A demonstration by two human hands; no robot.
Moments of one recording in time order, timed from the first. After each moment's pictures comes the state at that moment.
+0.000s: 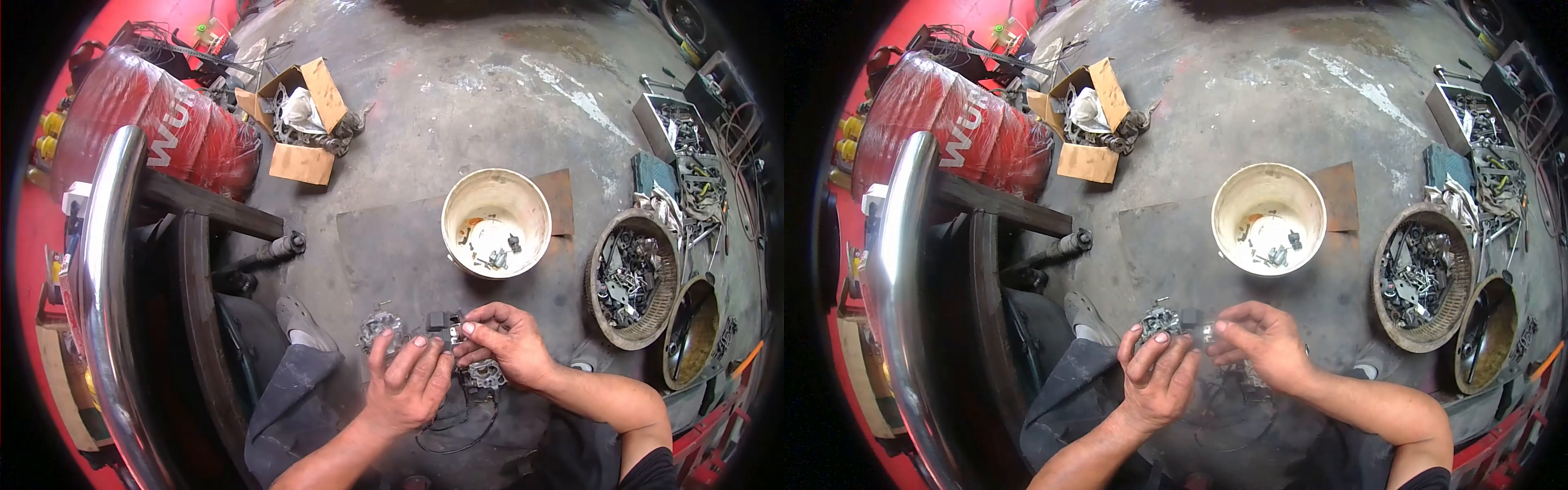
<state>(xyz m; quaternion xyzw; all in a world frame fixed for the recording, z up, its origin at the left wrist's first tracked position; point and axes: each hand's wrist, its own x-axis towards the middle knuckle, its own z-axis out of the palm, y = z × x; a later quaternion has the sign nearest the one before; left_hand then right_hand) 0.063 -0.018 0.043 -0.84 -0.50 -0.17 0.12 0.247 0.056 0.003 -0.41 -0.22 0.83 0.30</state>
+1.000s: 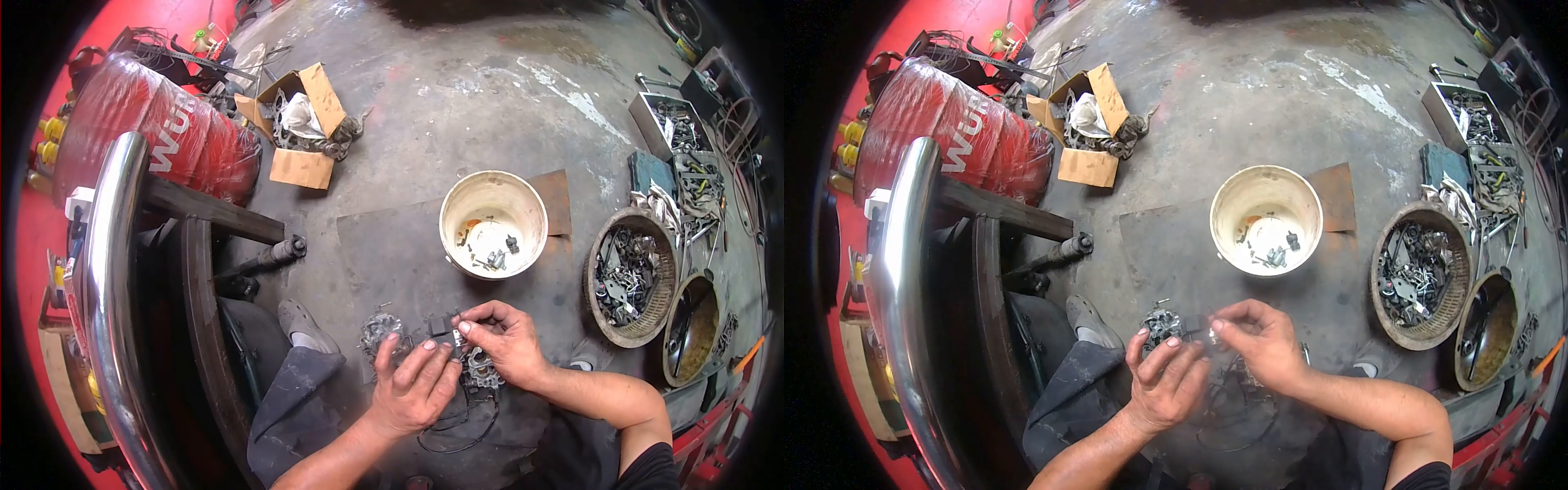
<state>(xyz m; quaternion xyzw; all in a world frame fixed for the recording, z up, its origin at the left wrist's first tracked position) 0.066 -0.026 0.039 -0.85 -0.49 -0.18 0.08 0.246 0.050 -0.004 -0.41 -0.32 0.78 0.35</state>
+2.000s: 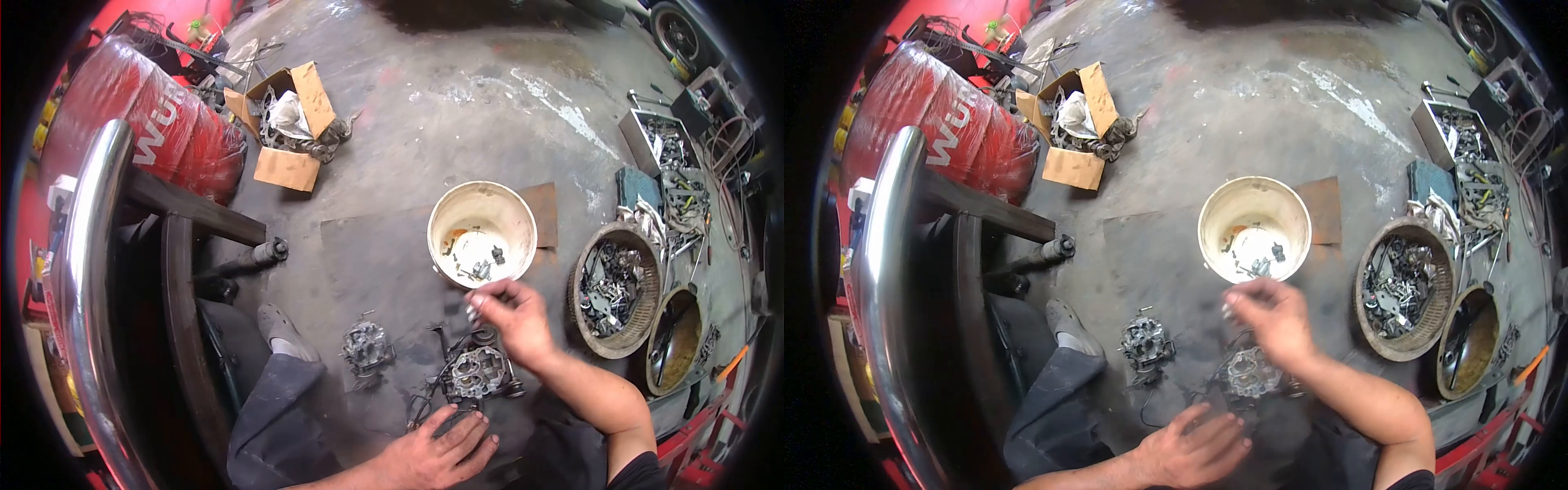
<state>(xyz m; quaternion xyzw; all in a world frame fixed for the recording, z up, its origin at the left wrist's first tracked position) 0.088 -0.055 0.073 -0.92 -0.33 -0.20 -0.09 0.258 0.094 -0.007 -0.50 -0.38 0.69 0.36</state>
